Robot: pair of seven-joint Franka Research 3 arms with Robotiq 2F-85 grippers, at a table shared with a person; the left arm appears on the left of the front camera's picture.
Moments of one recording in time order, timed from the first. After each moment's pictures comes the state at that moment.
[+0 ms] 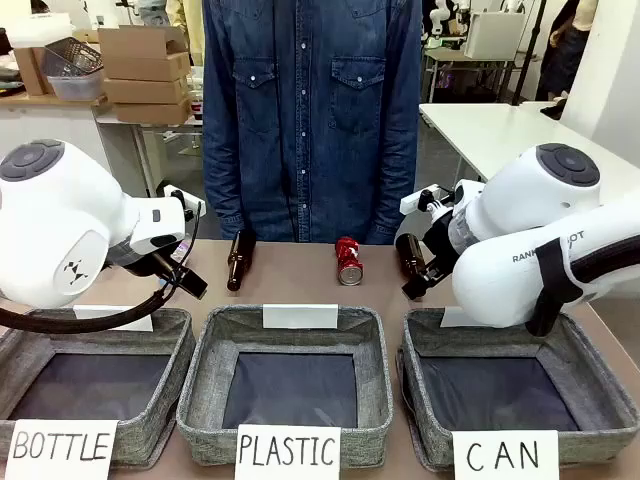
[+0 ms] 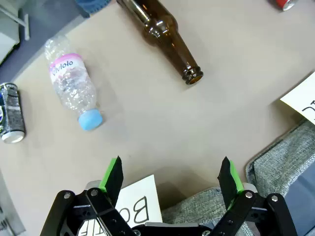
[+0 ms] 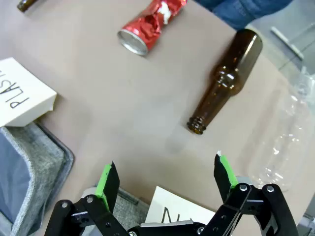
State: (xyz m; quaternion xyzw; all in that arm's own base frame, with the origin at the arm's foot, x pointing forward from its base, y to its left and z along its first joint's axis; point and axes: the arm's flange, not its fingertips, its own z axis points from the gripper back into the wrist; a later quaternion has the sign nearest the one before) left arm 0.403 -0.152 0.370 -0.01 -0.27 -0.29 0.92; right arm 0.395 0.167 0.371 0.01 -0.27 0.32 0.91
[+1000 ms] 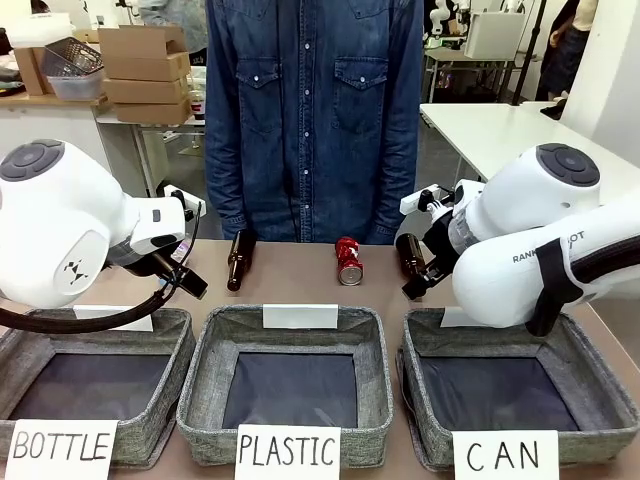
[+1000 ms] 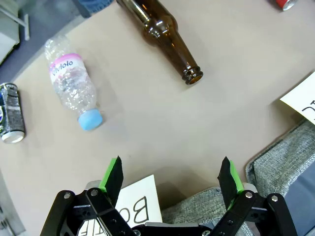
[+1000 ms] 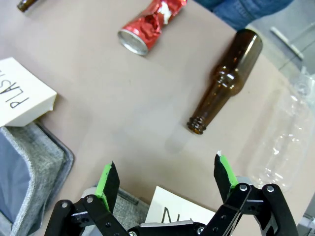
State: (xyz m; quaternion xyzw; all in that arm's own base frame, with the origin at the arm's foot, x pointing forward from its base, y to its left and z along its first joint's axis) left arm 0.403 -0.152 0.370 -0.01 -0.27 -0.29 0.92; right arm 0.395 0.167 0.371 0.01 -0.27 0.32 0.91
